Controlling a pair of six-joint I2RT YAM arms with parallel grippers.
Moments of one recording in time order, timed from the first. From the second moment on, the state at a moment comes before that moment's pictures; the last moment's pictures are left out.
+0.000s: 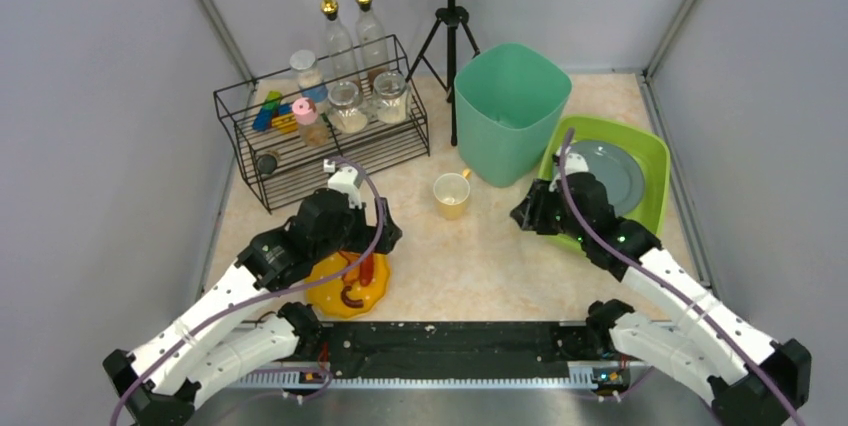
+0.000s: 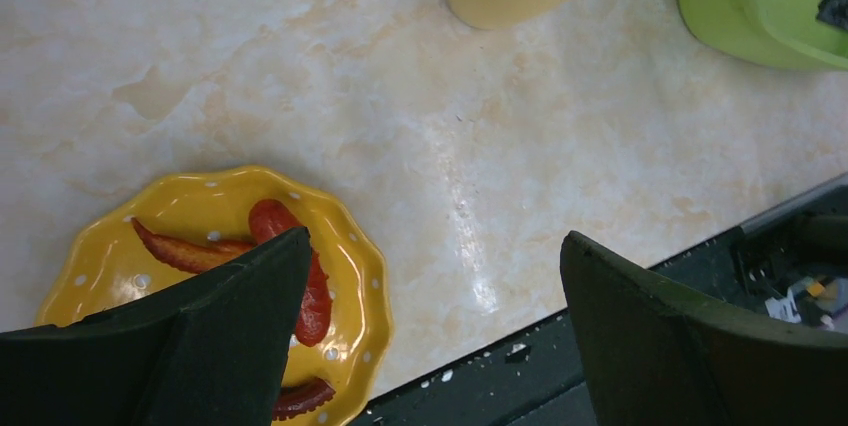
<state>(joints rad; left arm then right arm) -0.73 0.74 0.78 -0.66 -0.08 -0.54 0.51 0.80 0.67 -0.46 0.05 0.56</state>
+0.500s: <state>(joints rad) -0.49 0.85 0.75 -0.65 -0.20 -0.60 0.98 1.27 0.62 -0.04 0.00 0.76</state>
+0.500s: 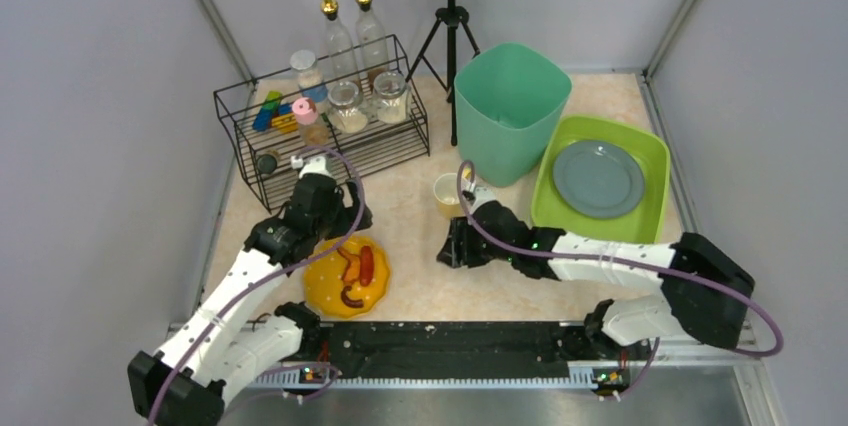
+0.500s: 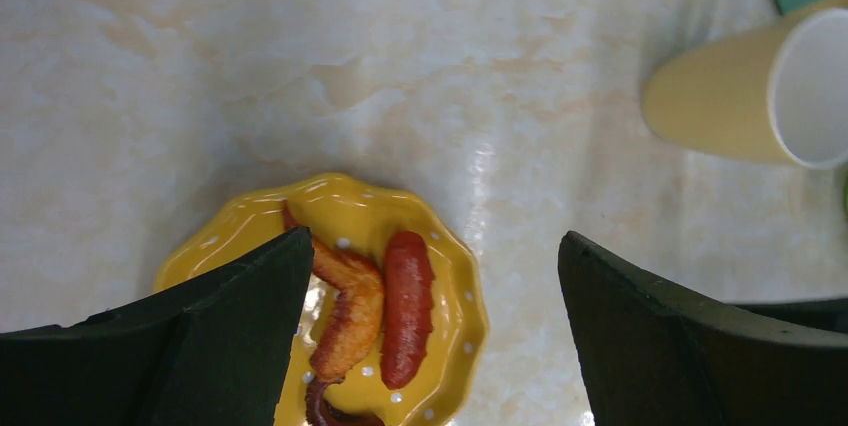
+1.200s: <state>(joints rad) -0.25 0.89 0.64 -0.89 -0.36 -1.00 1.09 1.80 0.73 0.56 -0.20 0.98</state>
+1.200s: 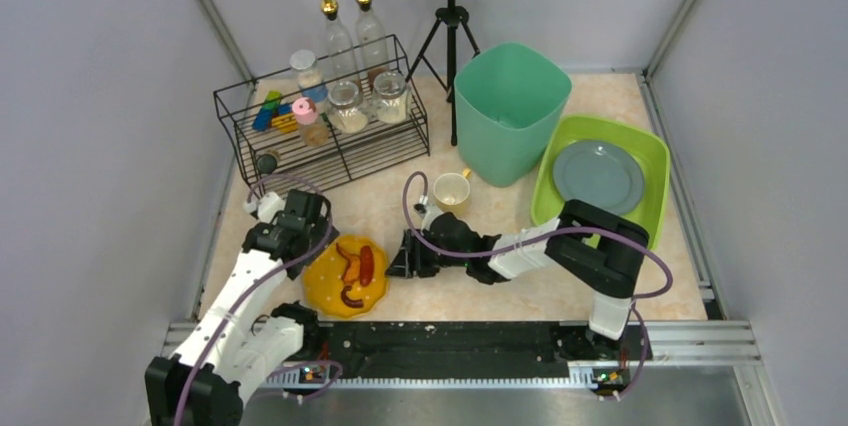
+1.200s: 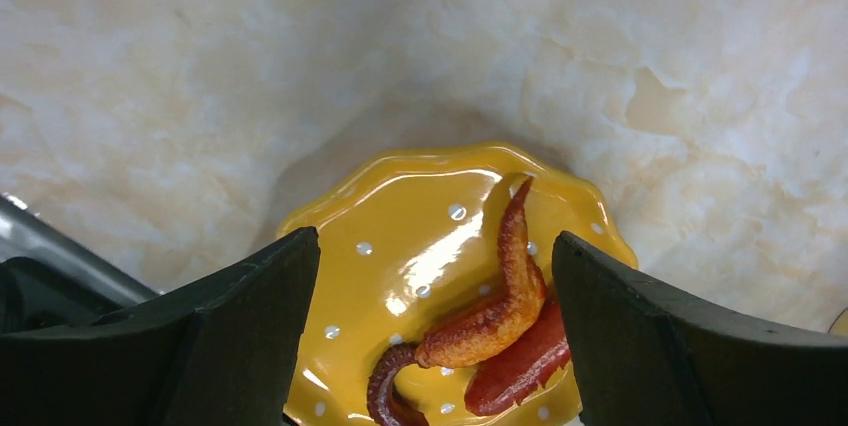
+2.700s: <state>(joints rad) 0.01 0.95 0.46 -0.74 -0.28 -1.16 1.12 1.93 0.75 0.72 -0.31 1.01</state>
